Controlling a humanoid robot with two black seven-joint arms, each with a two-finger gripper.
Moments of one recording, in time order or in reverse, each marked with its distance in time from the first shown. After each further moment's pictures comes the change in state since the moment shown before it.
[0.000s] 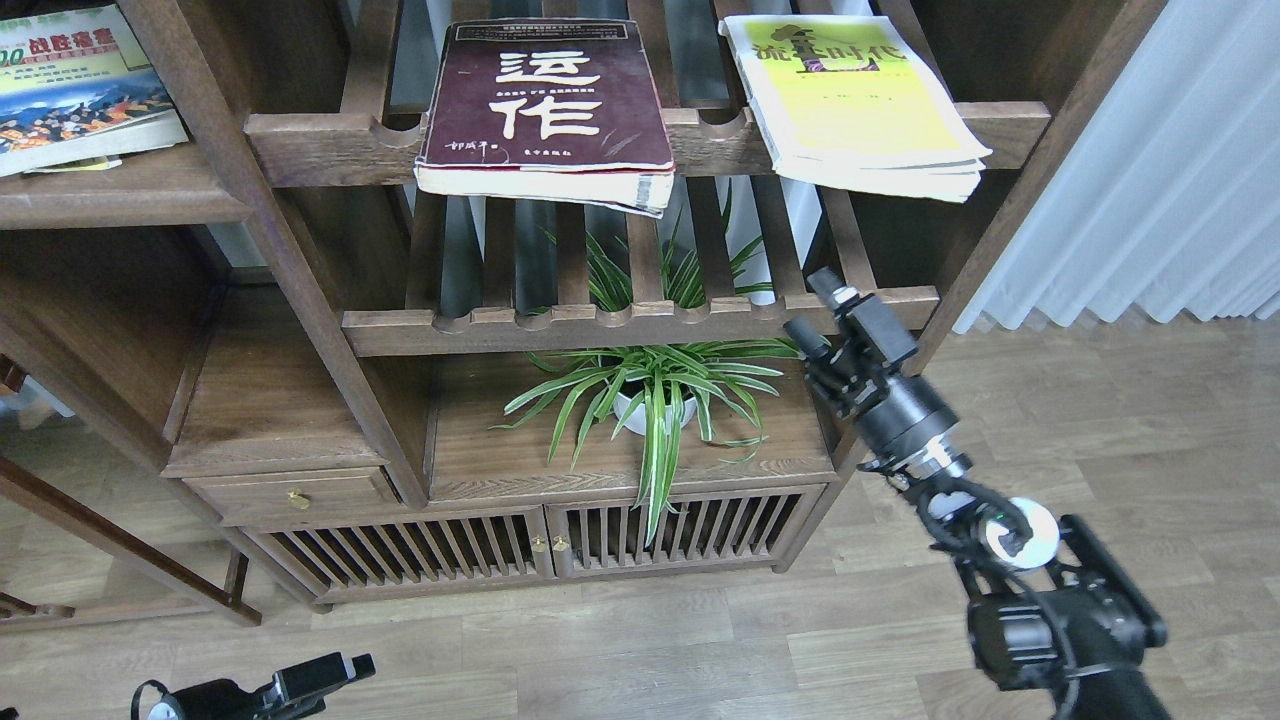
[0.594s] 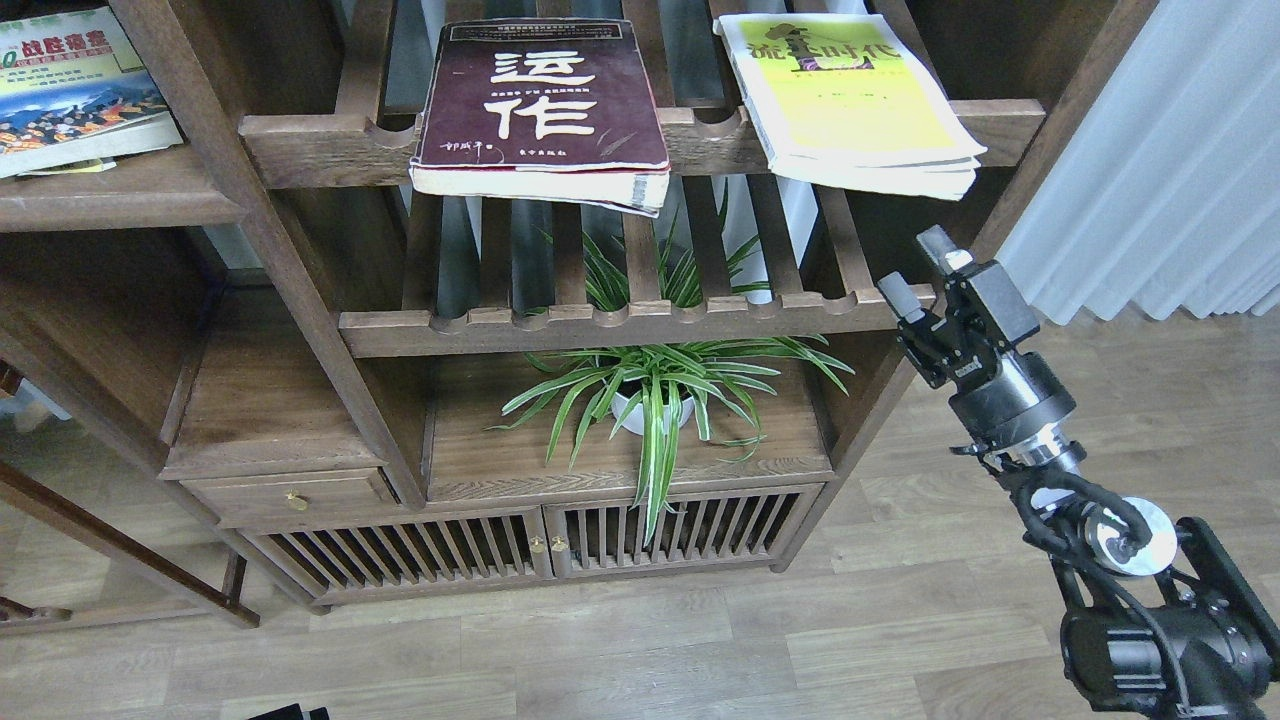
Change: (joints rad) left arm 0.041 0.000 0.008 0.100 0.000 0.000 0.002; right arm -0.076 -0.083 0.101 0.209 0.012 -0.088 0.000
